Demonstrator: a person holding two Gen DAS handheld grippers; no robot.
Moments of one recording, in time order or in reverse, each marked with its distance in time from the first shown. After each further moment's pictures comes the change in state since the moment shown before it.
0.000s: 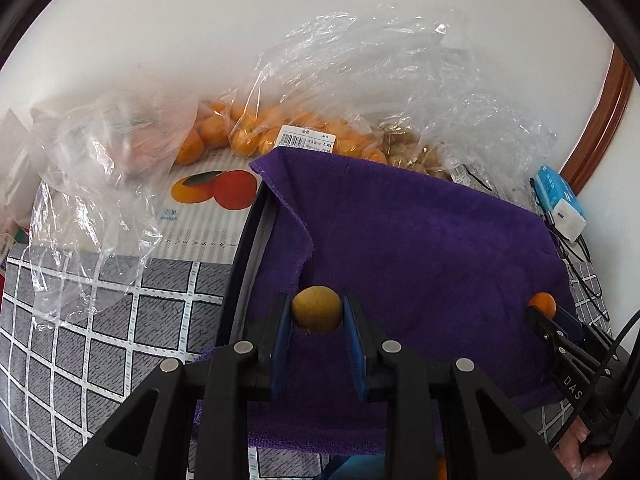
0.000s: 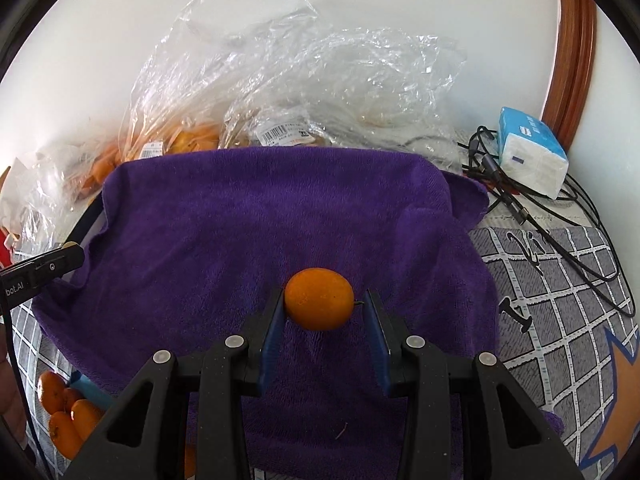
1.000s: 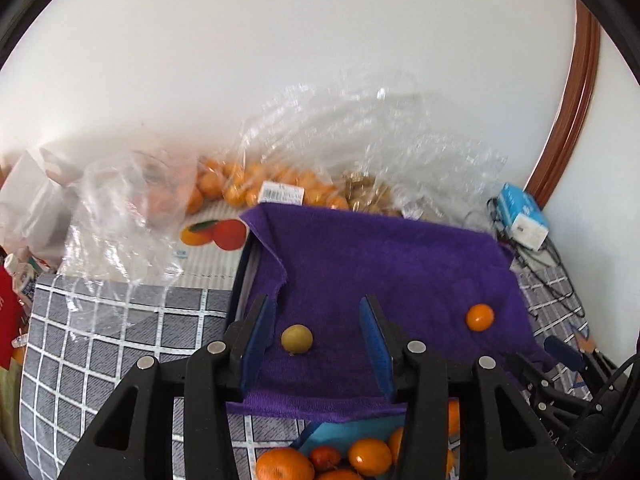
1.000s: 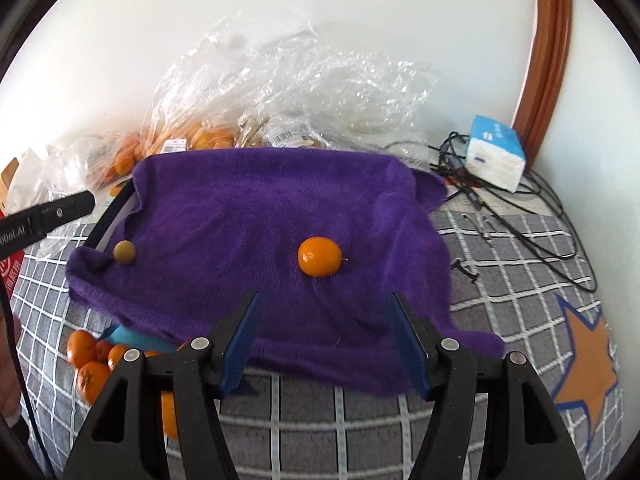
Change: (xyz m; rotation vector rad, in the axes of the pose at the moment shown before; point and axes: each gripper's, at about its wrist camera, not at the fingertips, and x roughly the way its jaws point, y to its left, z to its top) left arm -0.080 -0.015 -0.002 0.047 -0.137 -0.039; right arm -0.076 0.010 -0.023 -0.012 -0.004 -0.046
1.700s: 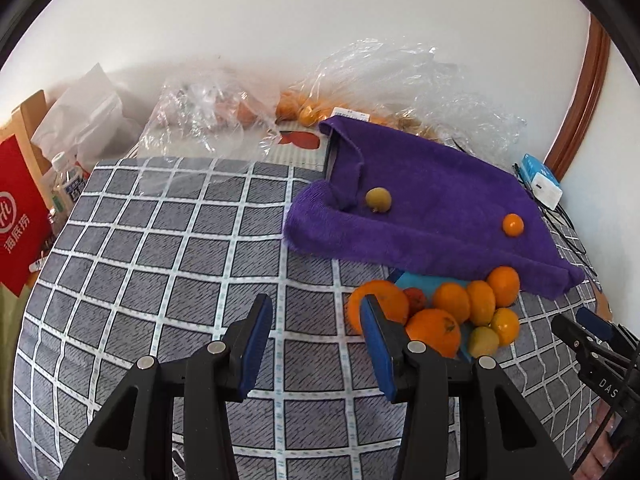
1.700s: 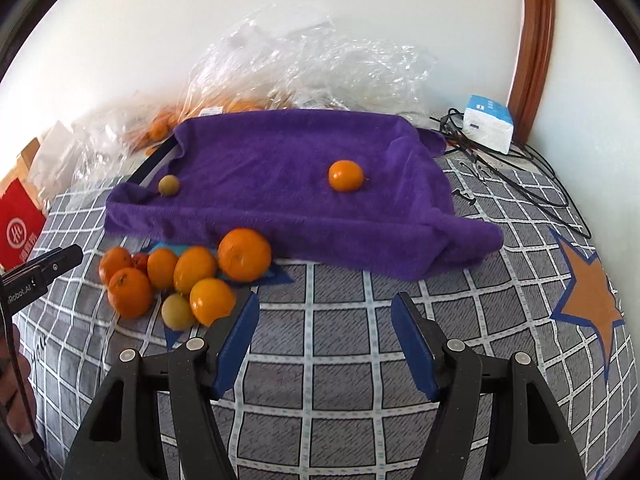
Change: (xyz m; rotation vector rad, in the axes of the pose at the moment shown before) left arm -0.040 0.061 -0.108 -0.080 0.068 0.078; right arm -0.040 0.017 -0.076 -0.014 0.005 0.040
